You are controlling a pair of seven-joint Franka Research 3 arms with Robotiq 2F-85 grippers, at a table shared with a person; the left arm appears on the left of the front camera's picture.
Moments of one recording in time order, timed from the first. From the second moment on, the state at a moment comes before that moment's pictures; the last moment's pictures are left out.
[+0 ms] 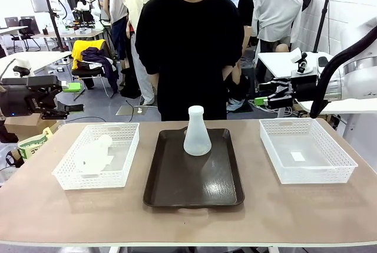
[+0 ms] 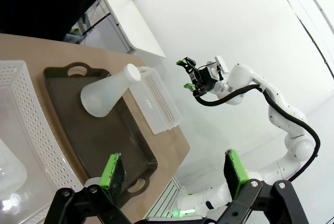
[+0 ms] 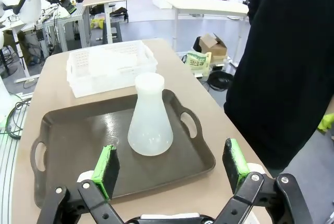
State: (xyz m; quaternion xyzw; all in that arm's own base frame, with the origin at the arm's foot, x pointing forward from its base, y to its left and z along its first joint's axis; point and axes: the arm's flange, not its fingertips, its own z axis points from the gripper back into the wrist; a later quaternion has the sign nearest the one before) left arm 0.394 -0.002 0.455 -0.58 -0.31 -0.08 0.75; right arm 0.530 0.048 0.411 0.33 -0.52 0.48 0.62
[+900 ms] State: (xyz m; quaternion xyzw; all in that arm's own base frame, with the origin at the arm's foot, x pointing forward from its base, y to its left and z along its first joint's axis) left arm 0.394 -0.001 0.455 -0.58 -0.31 -0.08 0.75; right arm 0.530 0.048 0.411 0.33 -0.52 0.48 0.62
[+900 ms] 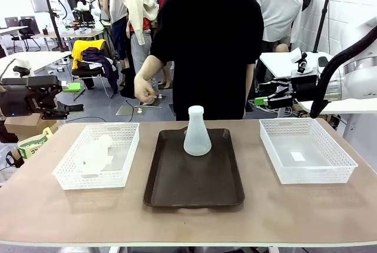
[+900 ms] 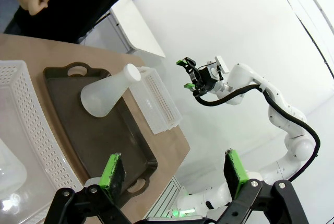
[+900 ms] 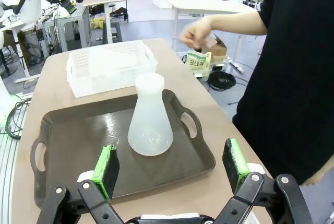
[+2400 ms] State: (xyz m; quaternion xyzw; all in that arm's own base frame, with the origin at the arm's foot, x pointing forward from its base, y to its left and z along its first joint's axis) left arm 0.394 -0.002 0.455 -0.58 -0.31 -0.08 0.75; right arm 0.530 0.048 0.411 0.33 -0.52 0.48 0.62
